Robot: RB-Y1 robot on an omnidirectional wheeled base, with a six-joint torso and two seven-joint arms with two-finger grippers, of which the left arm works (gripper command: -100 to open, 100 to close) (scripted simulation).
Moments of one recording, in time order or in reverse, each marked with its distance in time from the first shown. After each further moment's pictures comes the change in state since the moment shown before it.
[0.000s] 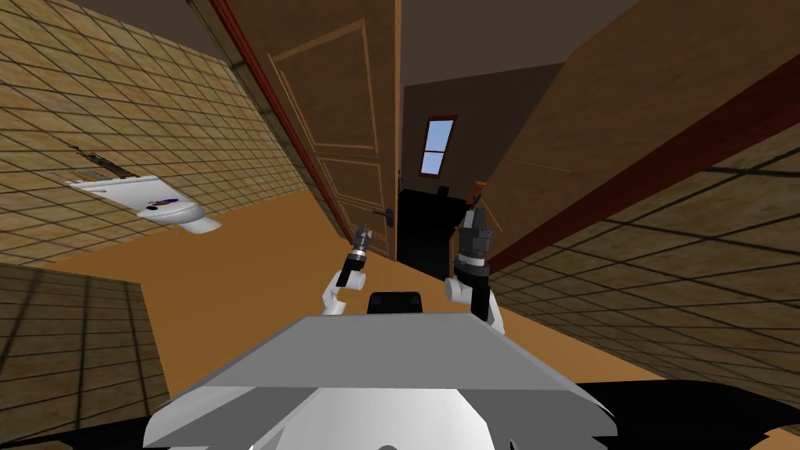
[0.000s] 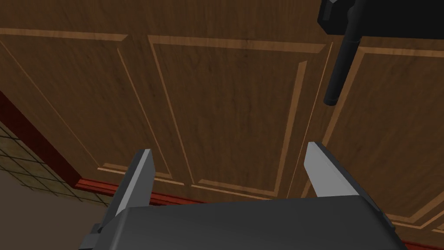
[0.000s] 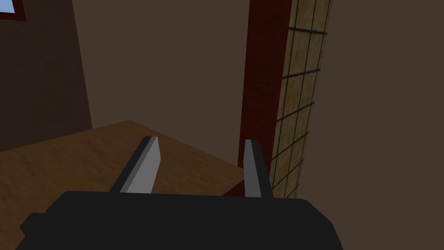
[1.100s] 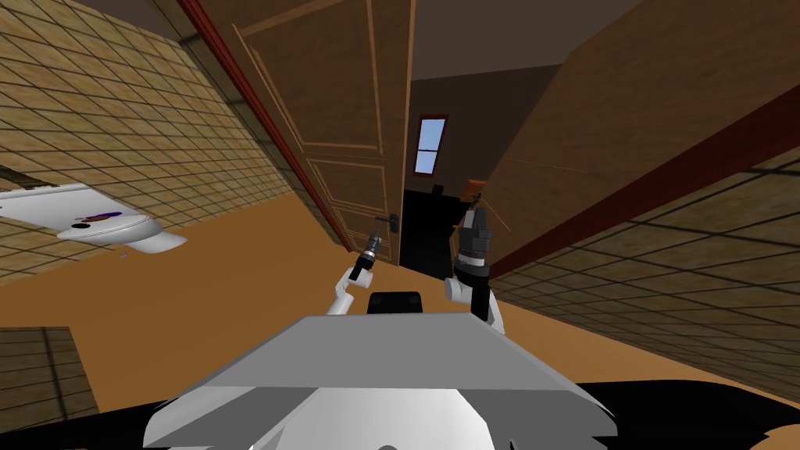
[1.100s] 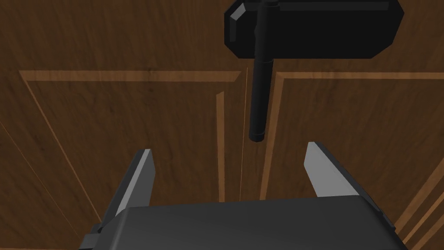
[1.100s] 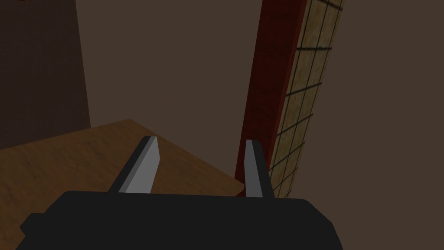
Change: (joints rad) arm -0.125 0.009 -0.076 0.241 -0.009 0.071 0.019
